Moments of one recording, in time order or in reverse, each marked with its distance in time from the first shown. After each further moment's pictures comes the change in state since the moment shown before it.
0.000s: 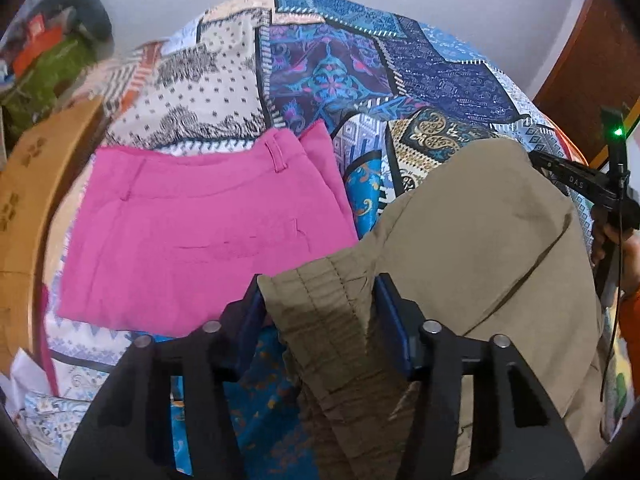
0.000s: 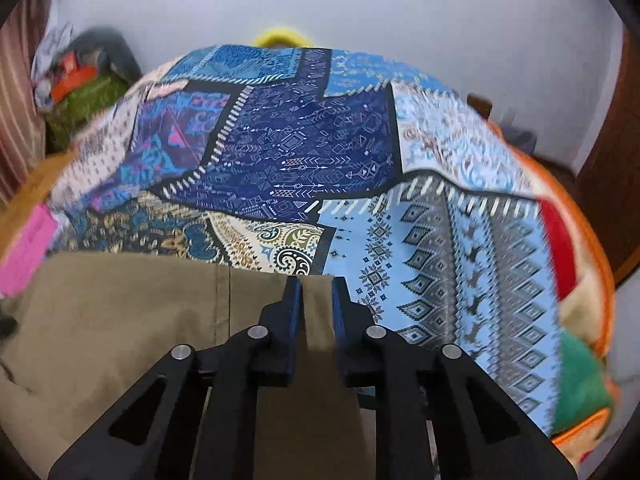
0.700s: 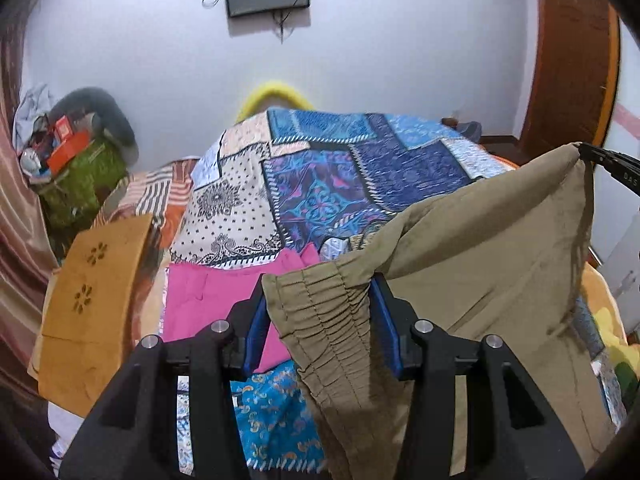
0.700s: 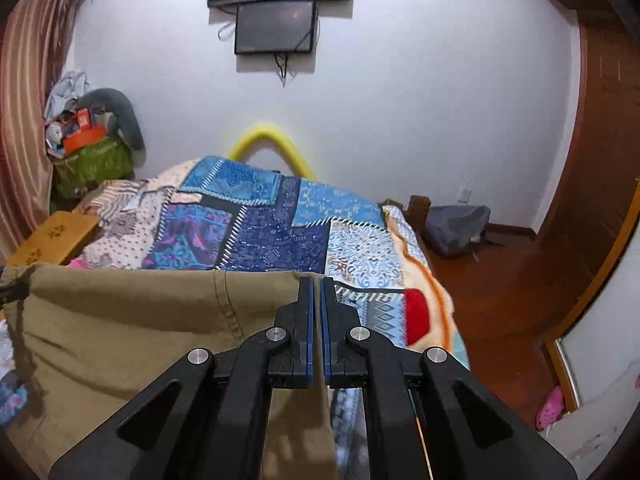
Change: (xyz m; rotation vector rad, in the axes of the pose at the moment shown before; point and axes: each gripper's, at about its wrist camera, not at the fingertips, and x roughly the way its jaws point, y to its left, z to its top) left arm -0.152 -0.052 0.010 0.153 -0.284 0.104; right arm -0.192 -0.026 0.013 0.009 -0.300 -0.070
